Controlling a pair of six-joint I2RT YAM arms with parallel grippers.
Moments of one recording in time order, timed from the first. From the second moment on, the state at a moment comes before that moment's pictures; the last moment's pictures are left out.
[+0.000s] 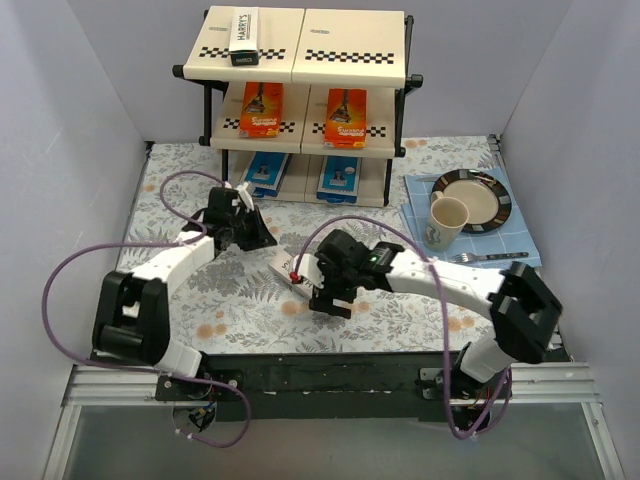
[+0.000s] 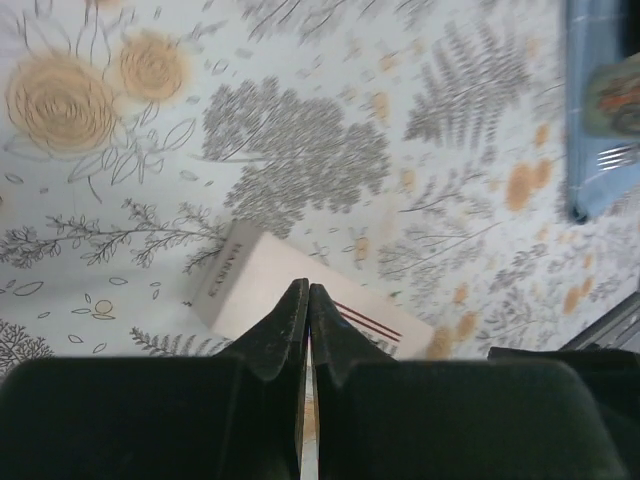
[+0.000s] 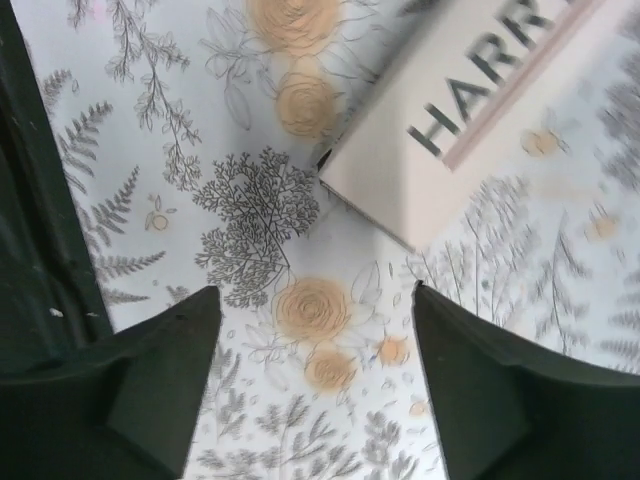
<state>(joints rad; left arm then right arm) -0.26 1.54 0.90 -0.22 0.38 -0.48 1.03 1.61 1.08 -0.55 -0.21 -0.47</state>
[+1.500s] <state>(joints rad) 0.06 1.13 0.77 -0.28 0.45 -0.48 0.90 1.83 1.17 -0.39 -0.25 -0.06</state>
